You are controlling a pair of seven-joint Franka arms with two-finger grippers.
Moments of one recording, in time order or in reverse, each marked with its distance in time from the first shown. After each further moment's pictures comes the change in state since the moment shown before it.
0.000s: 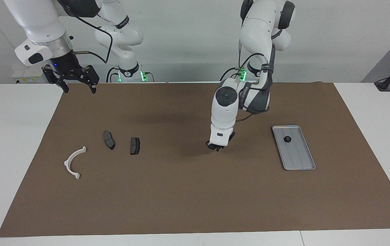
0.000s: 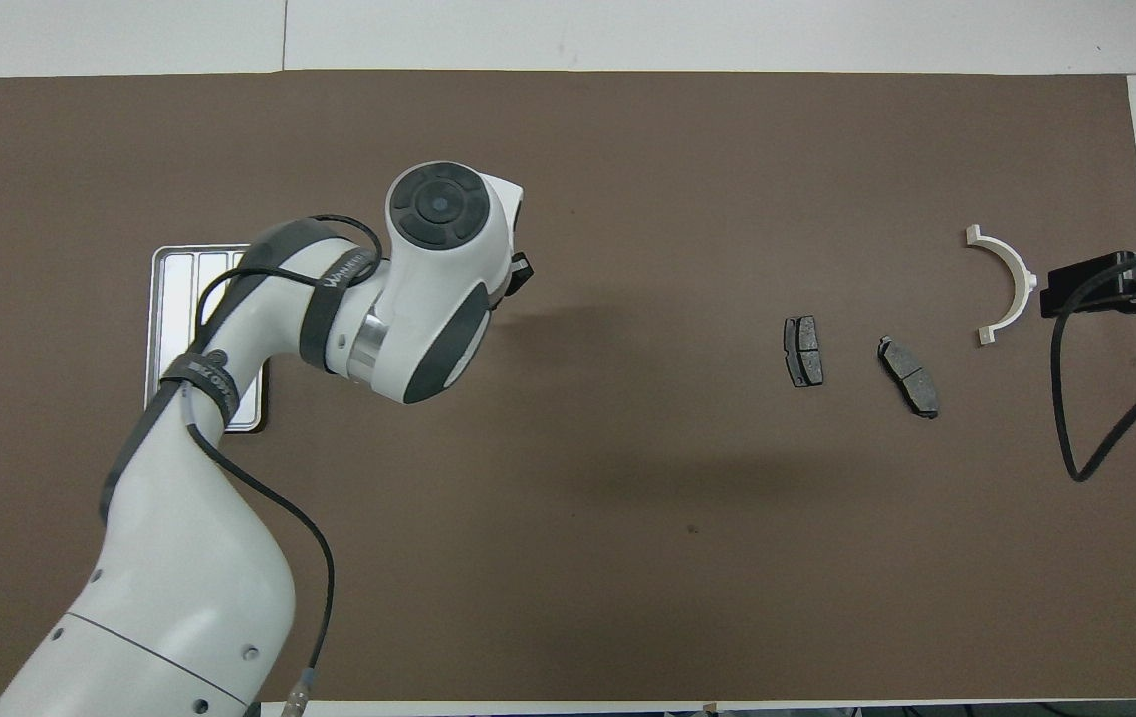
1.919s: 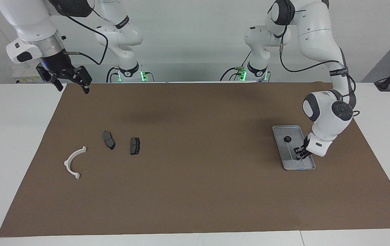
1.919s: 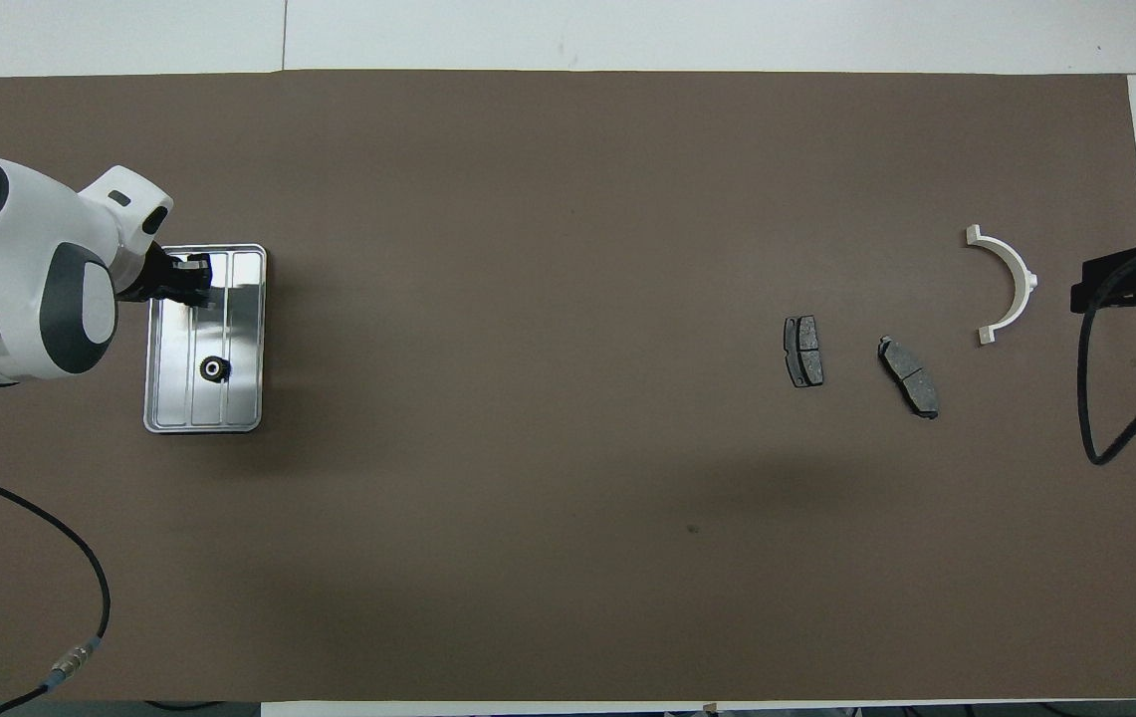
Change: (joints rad) left arm 0.521 -0.048 -0.003 -0.252 0.001 0.241 0.794; right arm -0.027 -0.005 -0.011 0.000 0.000 -0.004 0.066
